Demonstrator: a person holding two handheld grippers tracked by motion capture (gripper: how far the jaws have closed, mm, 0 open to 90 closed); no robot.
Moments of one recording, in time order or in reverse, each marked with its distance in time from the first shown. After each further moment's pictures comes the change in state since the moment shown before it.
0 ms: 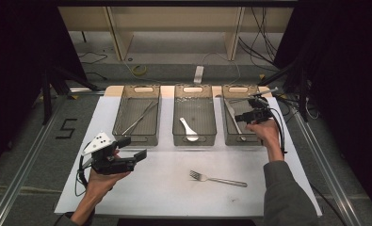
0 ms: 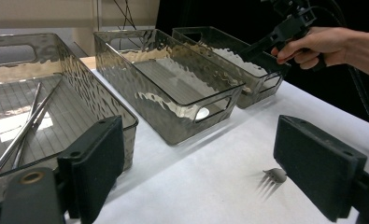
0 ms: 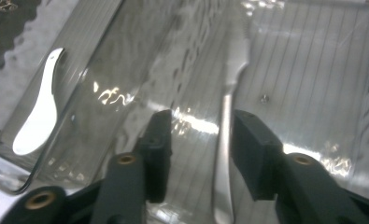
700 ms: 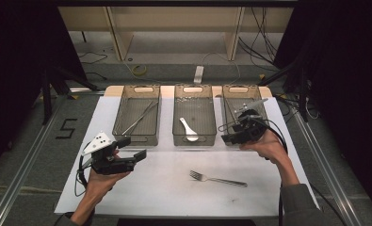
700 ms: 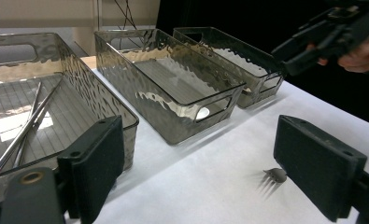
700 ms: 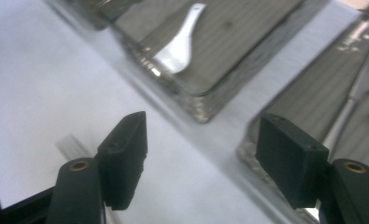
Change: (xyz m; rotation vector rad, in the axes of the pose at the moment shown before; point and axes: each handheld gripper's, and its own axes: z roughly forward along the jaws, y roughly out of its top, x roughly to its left) left arm 0.000 0.000 0.000 0.002 0.001 0.000; right arm 0.074 -0.039 -0.052 0.020 0.195 -0.406
